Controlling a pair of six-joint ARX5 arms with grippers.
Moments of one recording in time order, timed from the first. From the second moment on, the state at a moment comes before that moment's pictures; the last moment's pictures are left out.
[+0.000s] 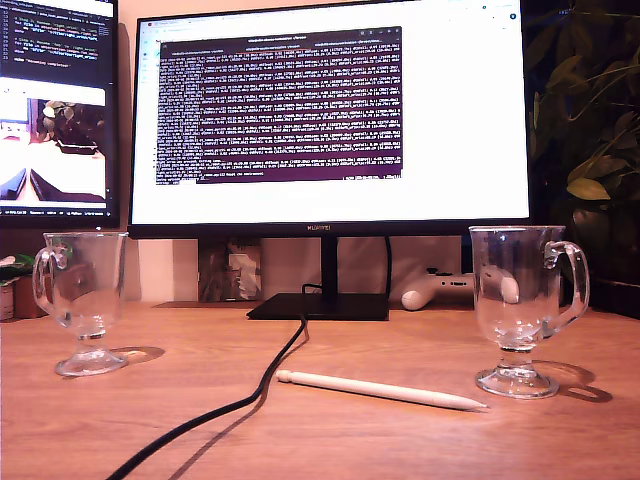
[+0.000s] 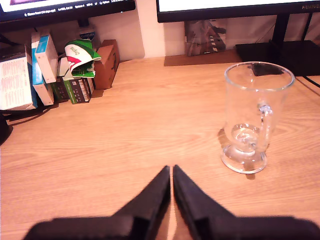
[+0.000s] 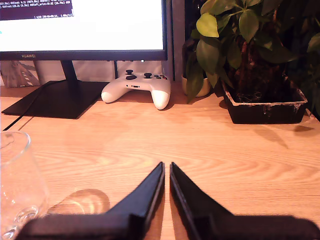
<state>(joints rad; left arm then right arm) -0.05 0.00 0.05 -0.32 0.04 0.00 -0.06 0.01 0.02 -0.17 -0.14 0.00</state>
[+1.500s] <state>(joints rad) -0.05 0.06 0.05 -0.19 0.36 -0.46 -0.06 0.10 0.06 -0.34 -0.36 0.52</state>
